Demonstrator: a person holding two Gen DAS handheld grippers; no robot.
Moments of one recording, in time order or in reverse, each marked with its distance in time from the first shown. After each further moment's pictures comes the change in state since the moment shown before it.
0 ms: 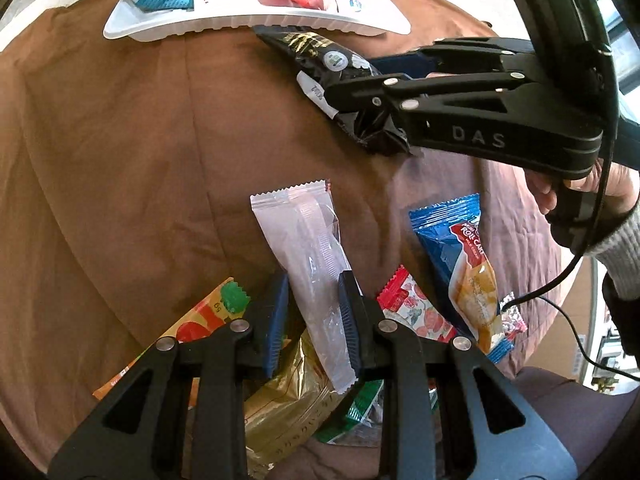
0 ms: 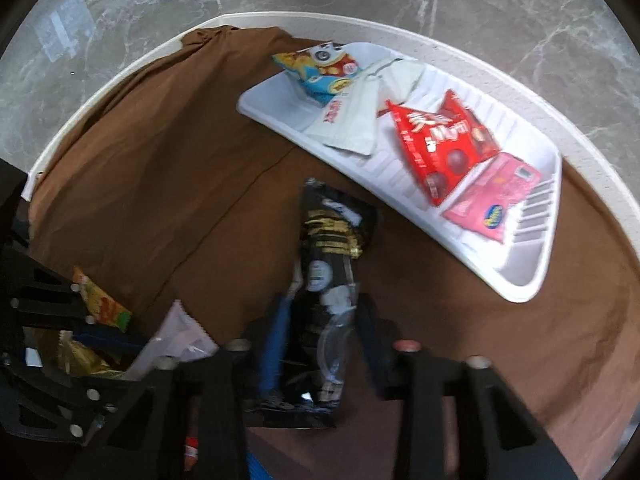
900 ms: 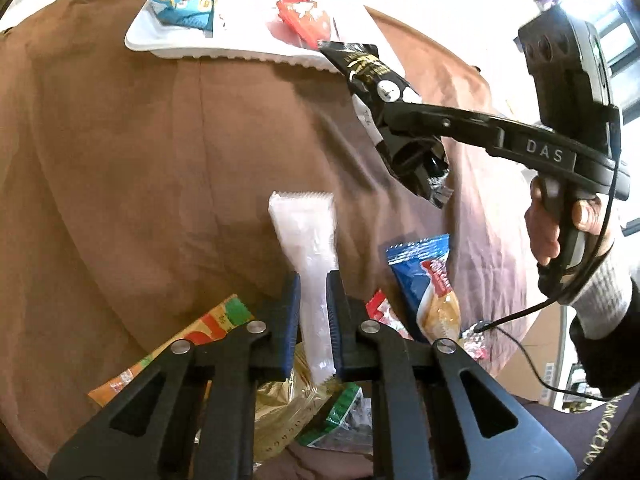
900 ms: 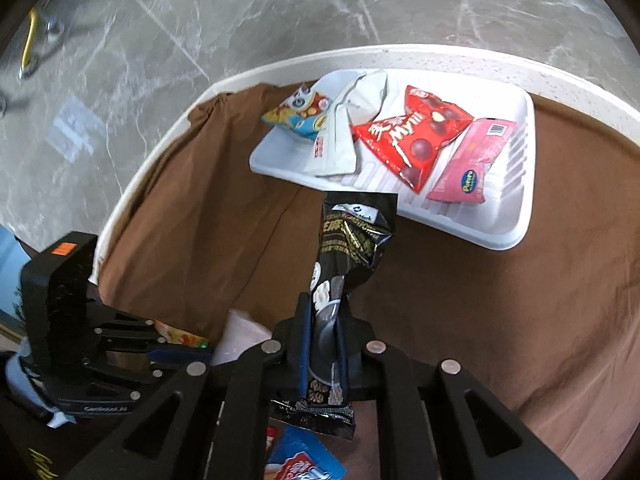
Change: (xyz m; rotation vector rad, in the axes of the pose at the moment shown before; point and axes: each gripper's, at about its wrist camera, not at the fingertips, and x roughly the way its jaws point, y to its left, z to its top) left arm -0.036 0.031 0.004 -0.088 -0.094 -0.122; right arm -0.047 -0.038 -0.020 0.295 -0.110 0.254
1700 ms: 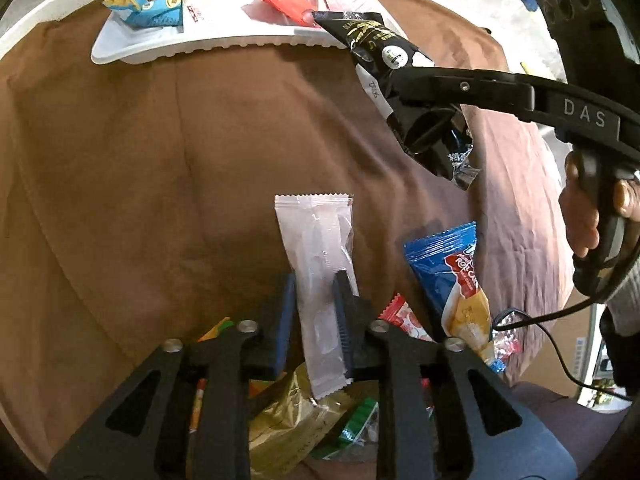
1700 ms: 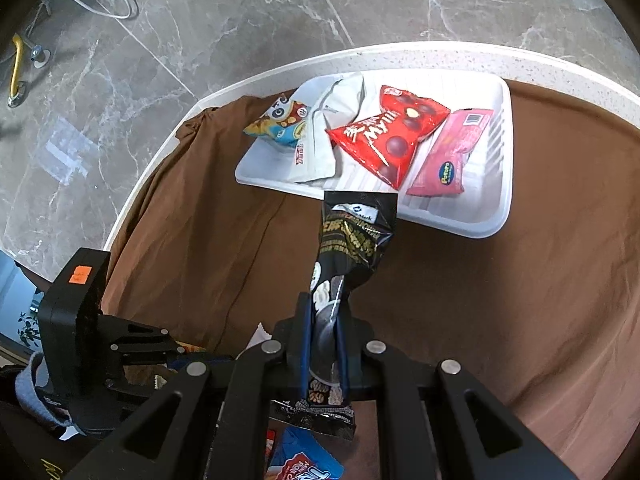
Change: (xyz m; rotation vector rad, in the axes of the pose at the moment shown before) left arm 0.025 -0.021 0.012 0.087 0.090 0.115; right arm -0.001 -0.006 -0.007 0.058 -0.021 -0.021
